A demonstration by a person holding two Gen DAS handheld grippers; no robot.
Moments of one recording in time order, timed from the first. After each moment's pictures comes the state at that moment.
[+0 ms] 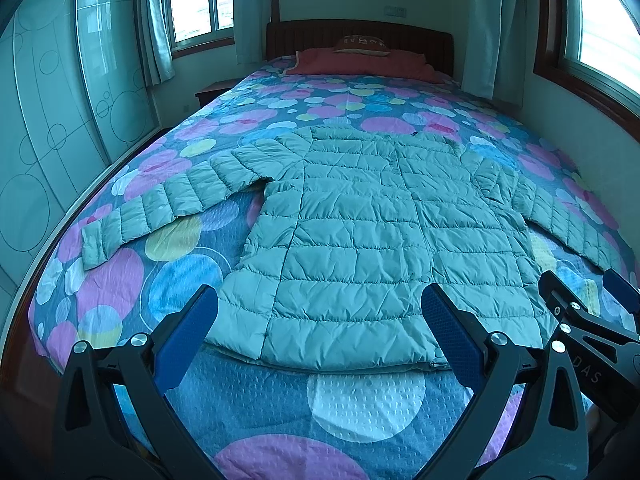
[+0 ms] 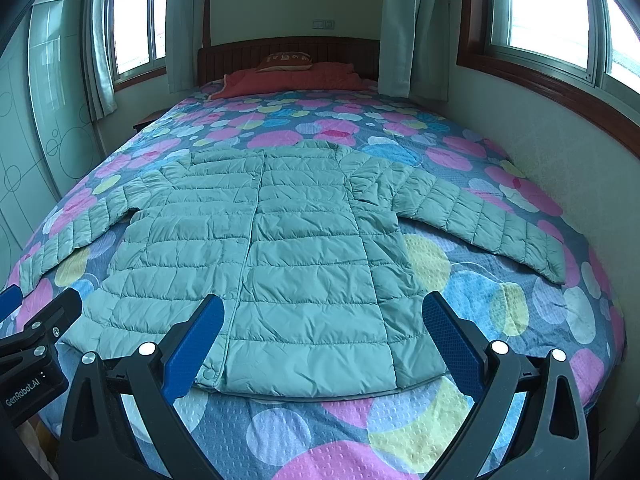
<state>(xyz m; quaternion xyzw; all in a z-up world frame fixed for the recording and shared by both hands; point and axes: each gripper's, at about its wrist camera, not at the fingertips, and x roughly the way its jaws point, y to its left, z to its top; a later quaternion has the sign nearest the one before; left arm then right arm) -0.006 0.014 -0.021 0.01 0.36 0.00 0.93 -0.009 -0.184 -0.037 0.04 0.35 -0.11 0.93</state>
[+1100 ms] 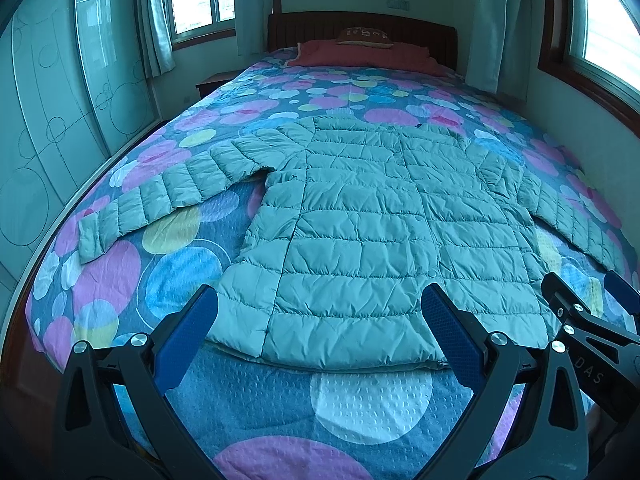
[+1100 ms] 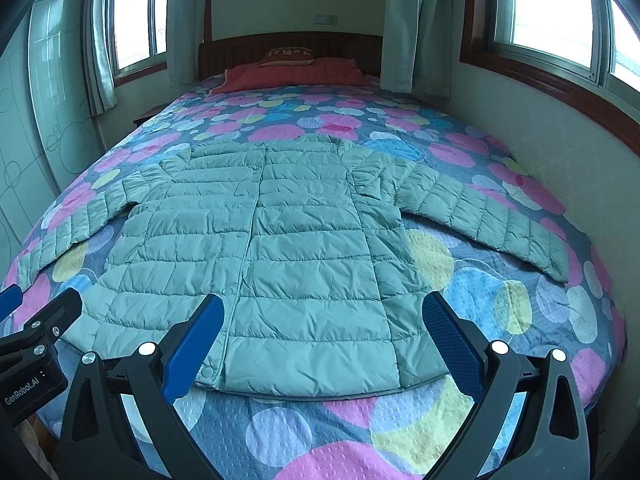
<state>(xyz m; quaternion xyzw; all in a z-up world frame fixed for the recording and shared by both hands) -0.006 0.023 -0.035 0.01 0.37 0.00 0.93 -0.006 -0.180 -0.048 0.04 0.36 -0.11 0.93</state>
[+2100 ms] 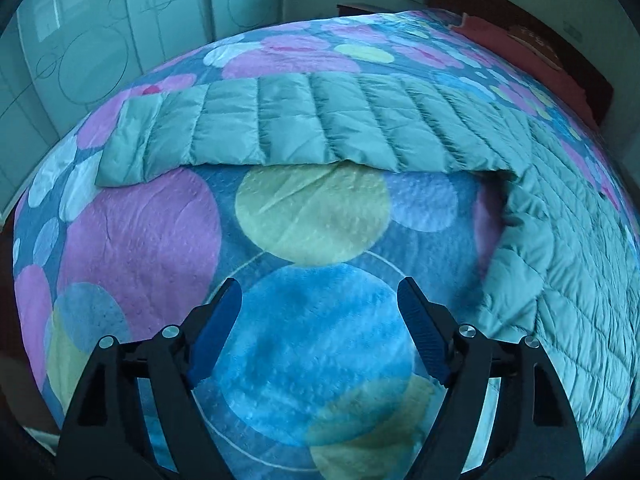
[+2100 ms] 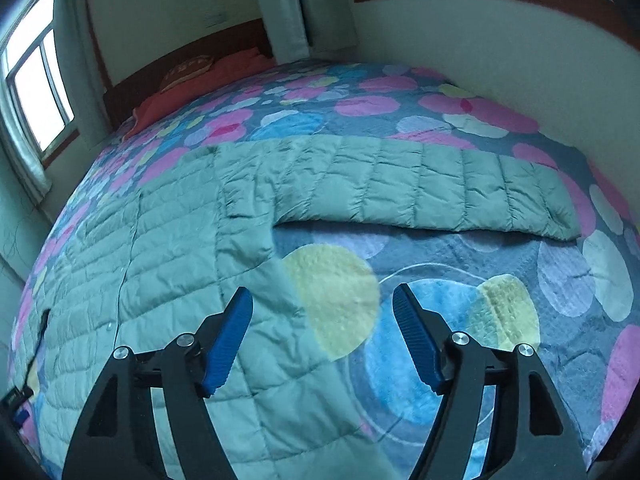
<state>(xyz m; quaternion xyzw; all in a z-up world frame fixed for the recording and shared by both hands) 0.129 0.213 -0.128 -0.17 0.46 0.20 0.85 0.059 -0.355 -0.106 0.21 0.36 -0.21 0.89</state>
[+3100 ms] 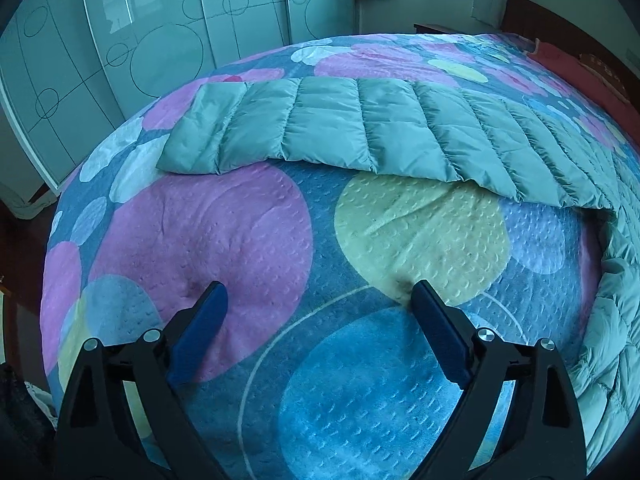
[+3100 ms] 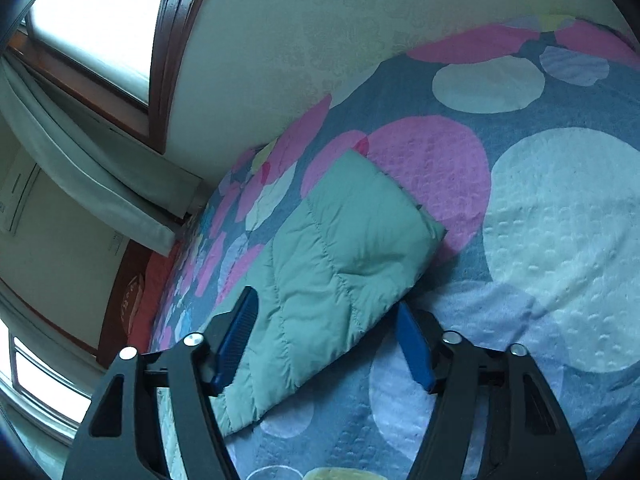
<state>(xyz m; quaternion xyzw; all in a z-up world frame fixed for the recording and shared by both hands) 0.126 0.234 -0.150 -0.14 0.43 0.34 0.83 -0.022 -0.557 -0.185 0.52 0.12 -0.35 0.77</state>
